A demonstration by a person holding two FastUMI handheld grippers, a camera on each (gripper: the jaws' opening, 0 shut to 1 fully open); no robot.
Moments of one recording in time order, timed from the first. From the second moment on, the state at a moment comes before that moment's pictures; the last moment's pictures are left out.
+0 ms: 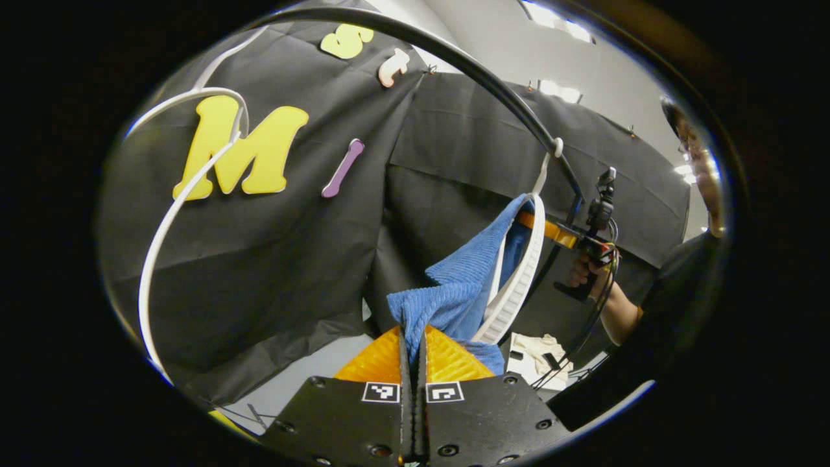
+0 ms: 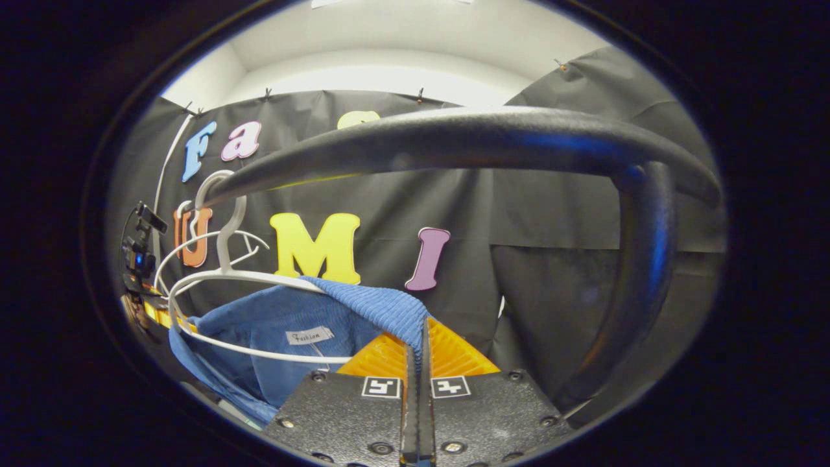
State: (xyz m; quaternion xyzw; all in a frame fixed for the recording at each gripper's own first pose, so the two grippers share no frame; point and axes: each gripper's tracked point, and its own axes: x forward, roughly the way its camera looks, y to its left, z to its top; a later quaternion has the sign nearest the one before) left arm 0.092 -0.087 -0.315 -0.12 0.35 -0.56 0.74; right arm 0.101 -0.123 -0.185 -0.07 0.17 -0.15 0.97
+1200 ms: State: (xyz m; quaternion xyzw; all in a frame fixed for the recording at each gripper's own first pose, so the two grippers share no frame) left arm 0.030 -0.064 -0.371 -0.15 0.43 -0.41 0.79; right arm 0.015 -0.085 -0.332 0.07 0.34 -0.15 0.93
